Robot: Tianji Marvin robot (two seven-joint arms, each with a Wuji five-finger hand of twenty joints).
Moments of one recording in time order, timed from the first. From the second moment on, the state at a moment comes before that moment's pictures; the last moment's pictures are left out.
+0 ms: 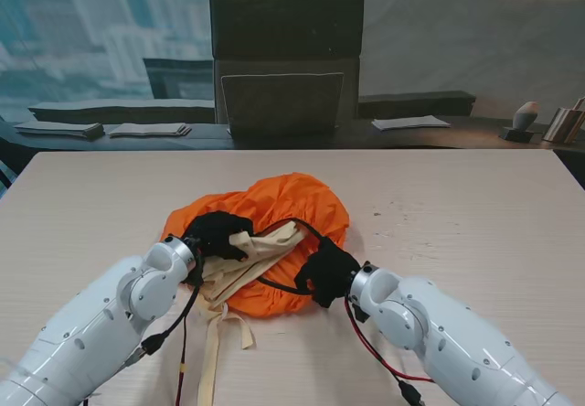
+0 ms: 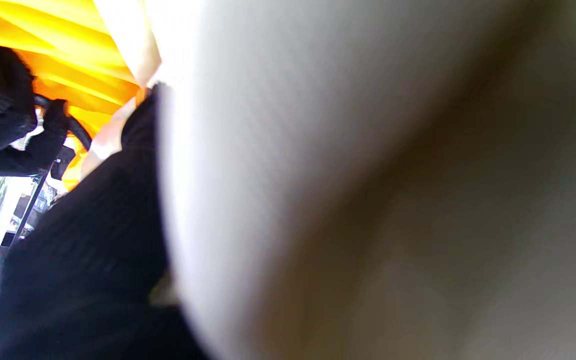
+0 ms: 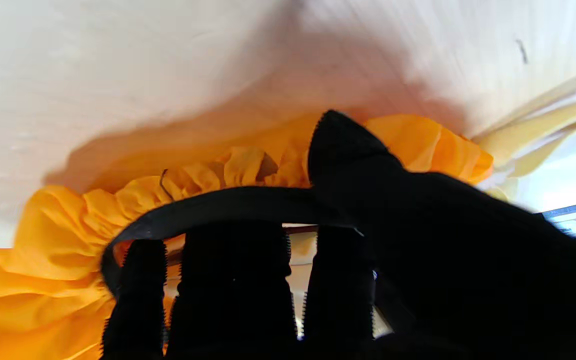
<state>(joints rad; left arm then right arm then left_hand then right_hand) 1.24 -1.09 -0.98 -1.29 0.75 -0.19 0.06 -1.30 -1.06 0.83 -1.43 -0.92 -0.23 0.07 0.84 -0.74 0.60 -0.19 0.70 -0.23 0.99 0.67 1.07 0.02 0.56 0.94 1.06 0.18 0.80 0.70 0.85 0.21 1.36 0.51 0.63 -0.96 1.34 -0.33 1.07 -0.29 0.89 0.67 1.05 0.13 0.98 0.65 0.67 0.06 1.03 0.53 -0.05 0.17 1.18 0.44</state>
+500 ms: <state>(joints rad) 1.10 -1.10 -0.90 -1.23 0.85 -0.11 0.14 -1.45 -1.02 1.04 -1.57 -1.03 -0.50 0.06 0.84 -0.74 0.58 -0.19 0.74 -0.22 0.99 0.62 1.09 0.11 0.64 0.88 1.17 0.18 0.88 0.71 0.95 0.22 1.42 0.49 0.68 -0.94 1.40 -0.31 1.17 -0.32 0.89 0.95 1.00 0.12 1.03 0.71 0.66 0.06 1.08 0.53 -0.04 0.17 1.17 0.45</state>
